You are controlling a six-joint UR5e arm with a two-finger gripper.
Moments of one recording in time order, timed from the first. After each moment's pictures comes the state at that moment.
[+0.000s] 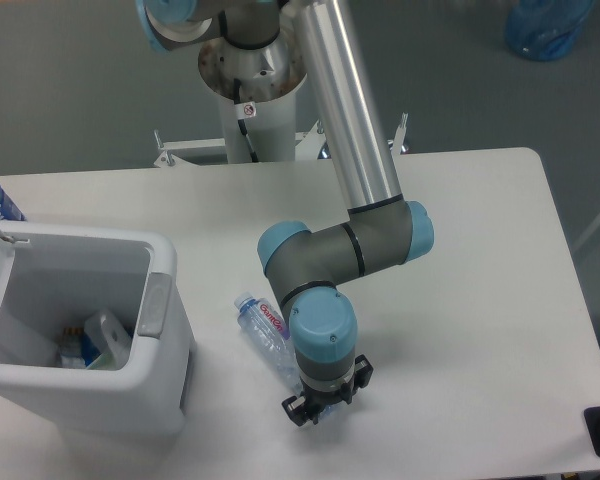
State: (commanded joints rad) arm 2.35 -2.30 -1.40 -0.89 1.61 -0.17
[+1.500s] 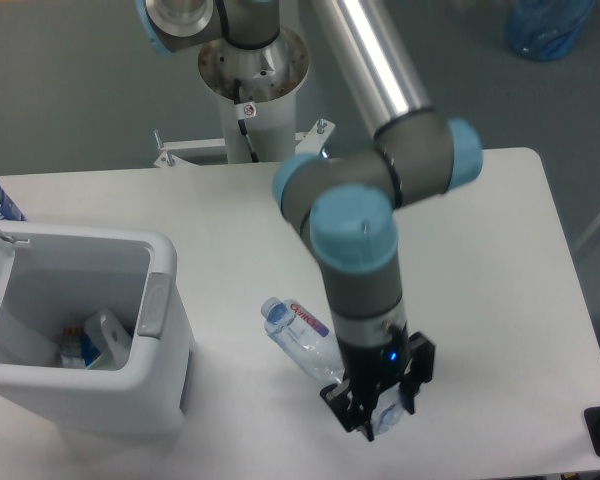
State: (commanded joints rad) arm 2.40 -2.06 -1.15 -0.83 1.59 -0.16
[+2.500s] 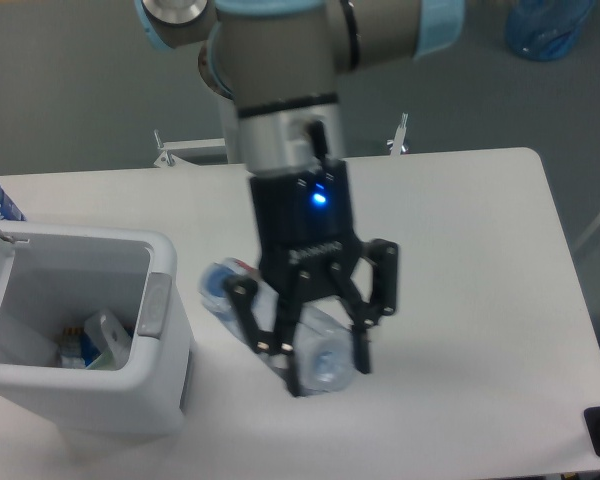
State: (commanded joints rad) arm 2.29 -1.94 -1.10 -0.76 1.46 -0.15
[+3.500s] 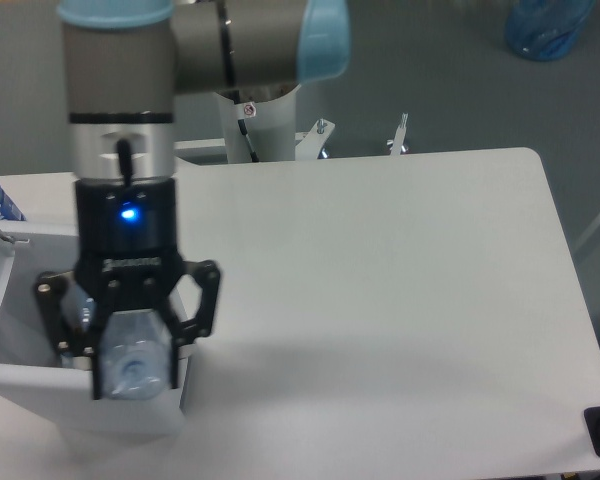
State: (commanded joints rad) arm 2.10 -1.96 -1.16 -0.76 1.46 -0.17
